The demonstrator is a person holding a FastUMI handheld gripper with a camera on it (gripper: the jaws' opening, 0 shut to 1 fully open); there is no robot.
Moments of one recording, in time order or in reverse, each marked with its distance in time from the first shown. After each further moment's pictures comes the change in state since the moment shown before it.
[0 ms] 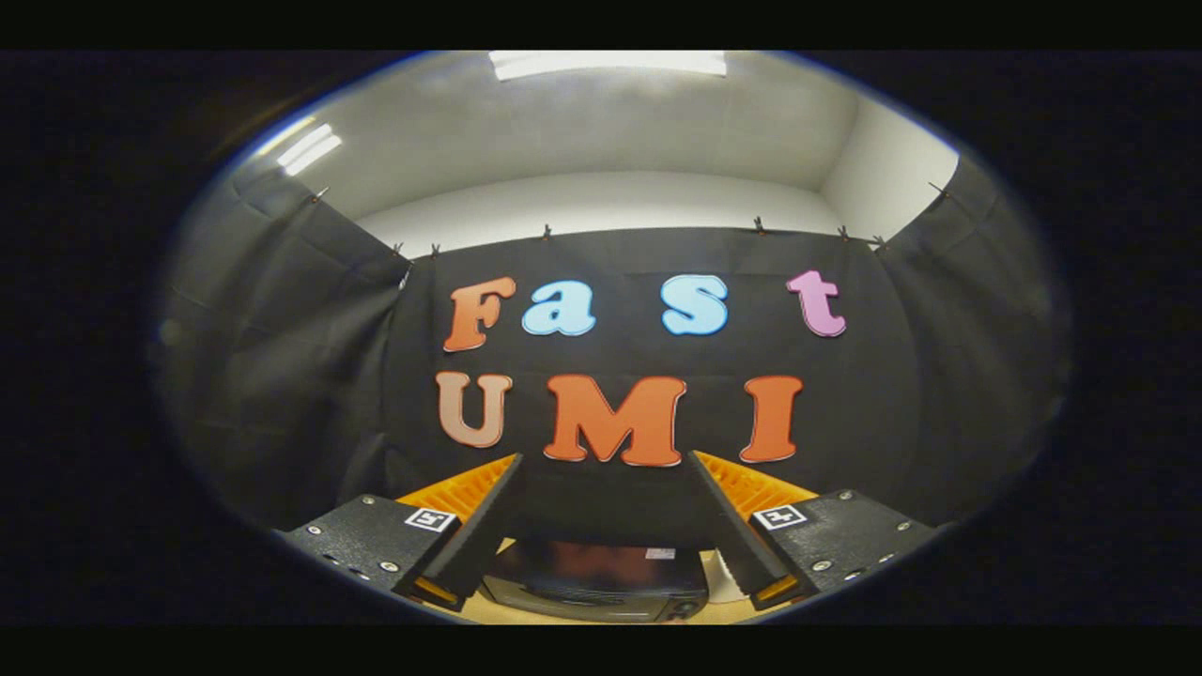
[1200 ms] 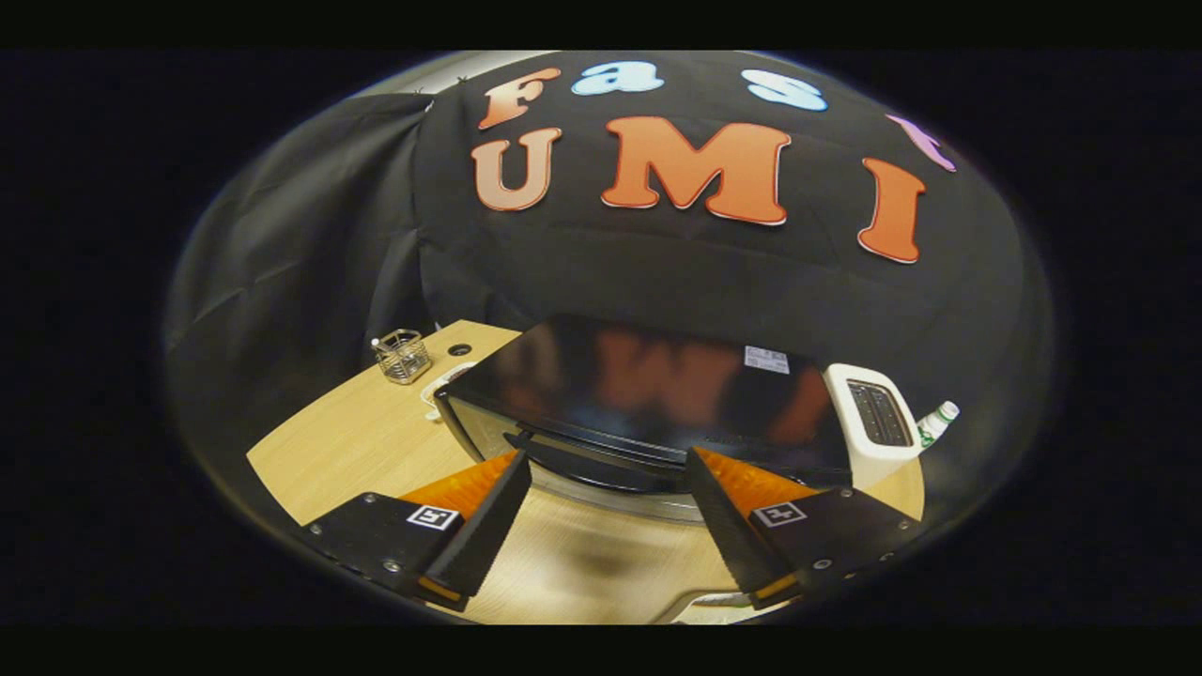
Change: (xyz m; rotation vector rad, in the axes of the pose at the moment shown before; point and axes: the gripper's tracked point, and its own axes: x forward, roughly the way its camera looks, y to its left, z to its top) arm 0.014 0.050 -0.301 -0.055 0.778 0.237
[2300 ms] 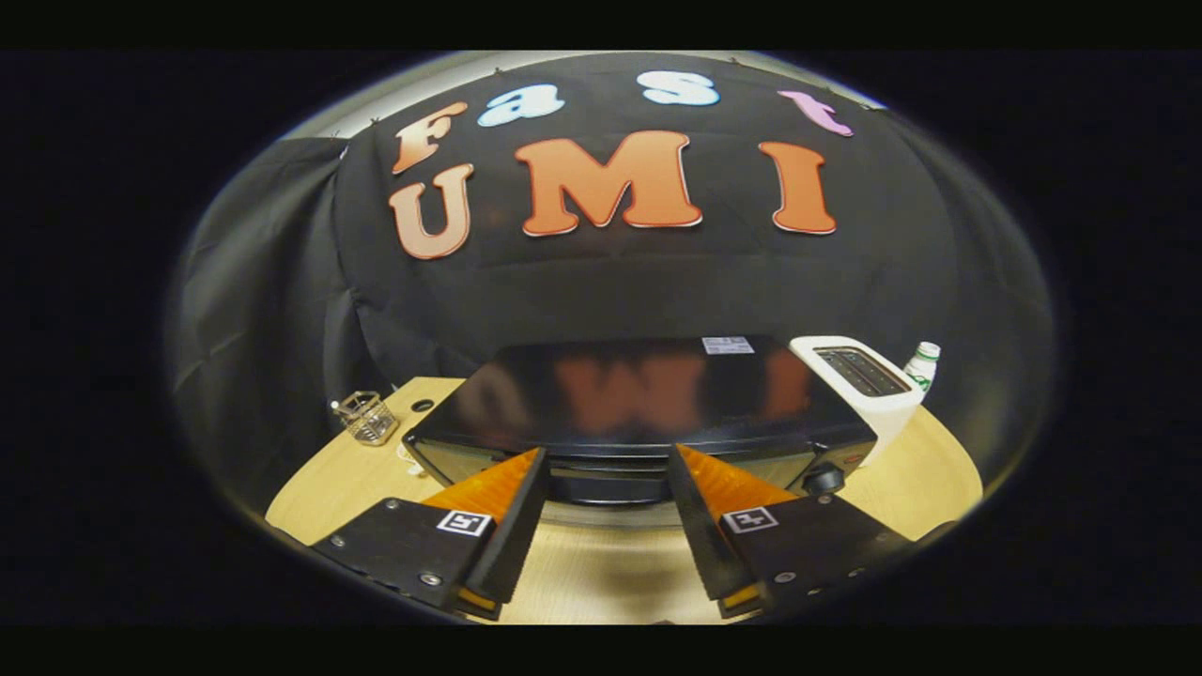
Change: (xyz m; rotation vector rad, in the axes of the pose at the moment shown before) arm 0.004 -0.012 0.004 0.271 -0.163 -0.187
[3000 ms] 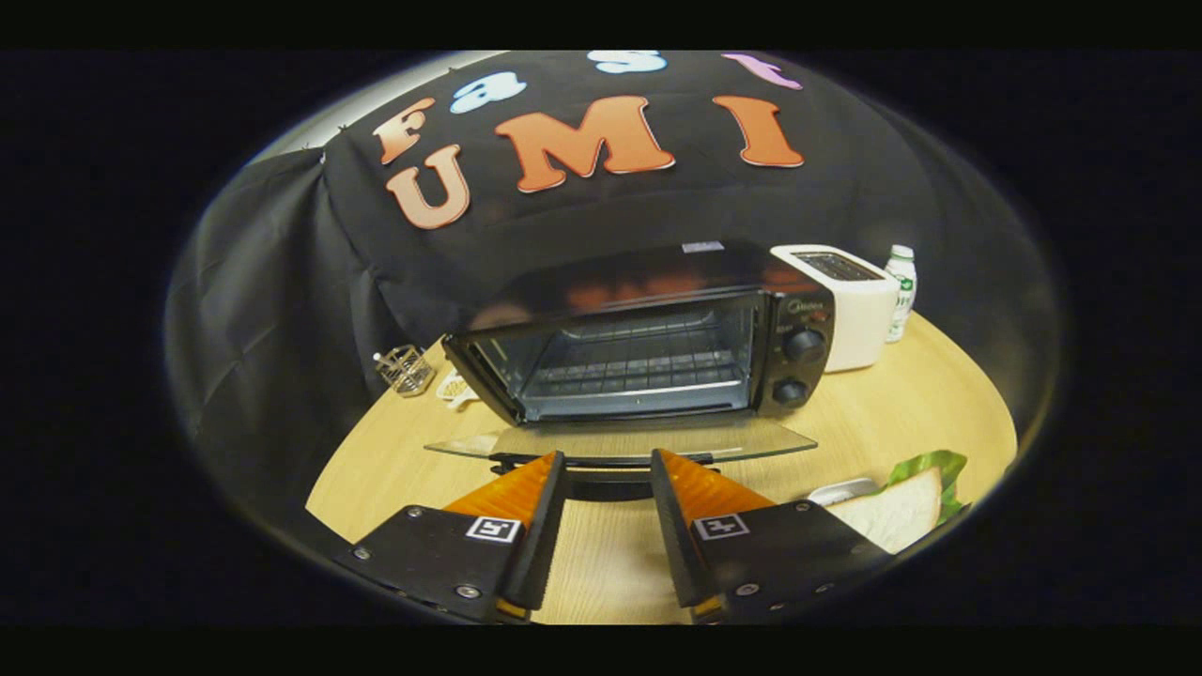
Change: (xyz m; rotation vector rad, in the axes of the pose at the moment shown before) arm -0.088 0.001 -0.112 0.081 0.243 0.096
